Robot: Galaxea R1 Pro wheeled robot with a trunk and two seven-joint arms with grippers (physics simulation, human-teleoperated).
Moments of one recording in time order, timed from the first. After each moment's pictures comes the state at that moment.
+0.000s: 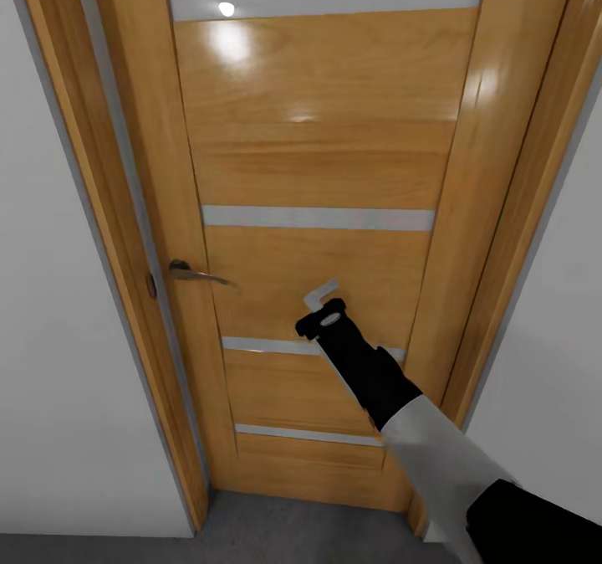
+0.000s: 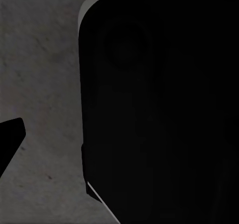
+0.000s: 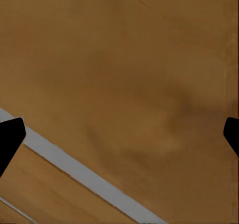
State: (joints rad) left arm 0.00 0.01 0.00 -0.03 0.00 -0.04 0.01; right arm -0.93 0.17 0.50 -0.96 0.13 0.73 -0.08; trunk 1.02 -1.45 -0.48
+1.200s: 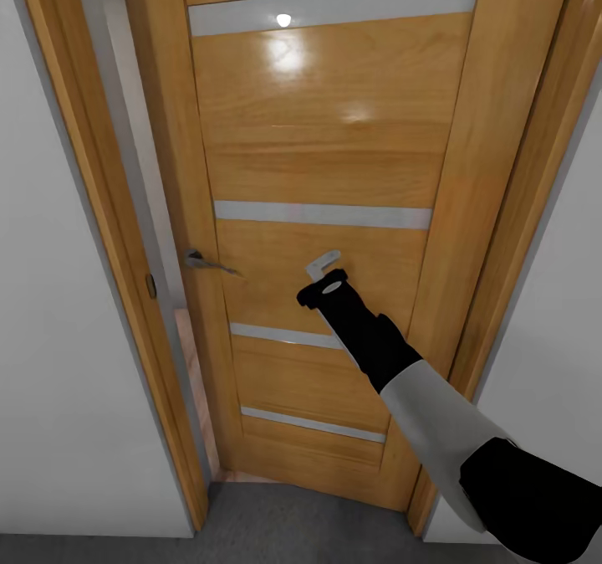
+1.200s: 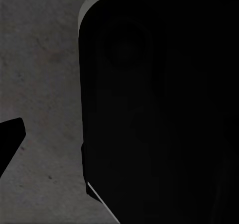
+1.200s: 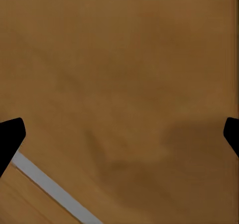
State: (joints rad) left arm 0.00 0.01 0.00 -0.03 0.00 -0.04 0.01; right arm -1.07 0.17 0.50 -0.91 0.12 0.72 -0.07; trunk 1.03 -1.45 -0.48
